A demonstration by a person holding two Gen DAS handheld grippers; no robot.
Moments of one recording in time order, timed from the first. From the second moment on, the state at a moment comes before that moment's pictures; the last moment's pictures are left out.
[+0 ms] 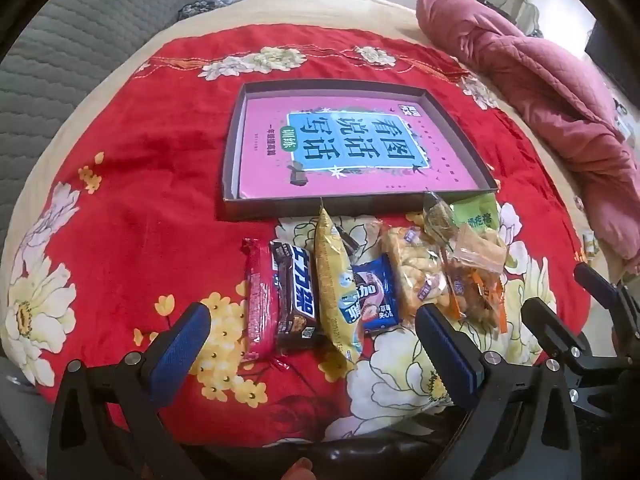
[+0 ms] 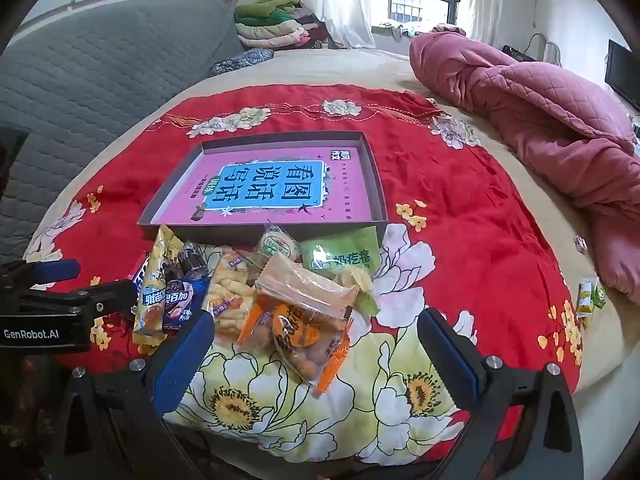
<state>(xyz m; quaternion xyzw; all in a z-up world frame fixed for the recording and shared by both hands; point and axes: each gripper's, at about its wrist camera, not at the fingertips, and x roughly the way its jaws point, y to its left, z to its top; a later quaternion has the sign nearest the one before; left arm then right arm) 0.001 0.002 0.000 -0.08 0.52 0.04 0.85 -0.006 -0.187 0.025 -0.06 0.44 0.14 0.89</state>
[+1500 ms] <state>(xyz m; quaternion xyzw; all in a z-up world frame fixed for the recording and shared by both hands) 0.000 -0.003 -0.001 -0.08 0.52 0.04 0.85 -0.008 -0.185 0.025 -0.06 0.43 0.14 0.89</state>
